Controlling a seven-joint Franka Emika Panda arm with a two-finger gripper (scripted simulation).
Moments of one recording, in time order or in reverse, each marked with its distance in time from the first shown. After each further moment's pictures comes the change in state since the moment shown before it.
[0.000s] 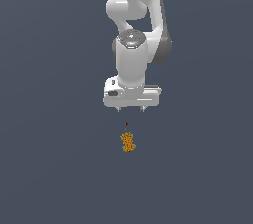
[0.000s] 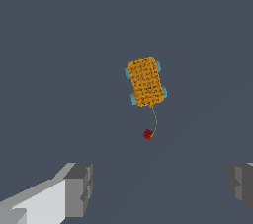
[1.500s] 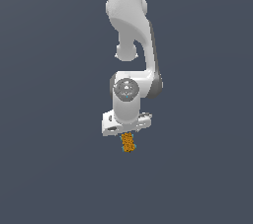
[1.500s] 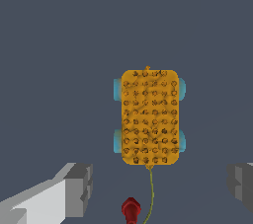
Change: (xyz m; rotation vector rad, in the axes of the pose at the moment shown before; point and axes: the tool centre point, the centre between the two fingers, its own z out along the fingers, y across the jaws) arm 0.047 0.020 0.111 -0.015 -0.044 -0.222
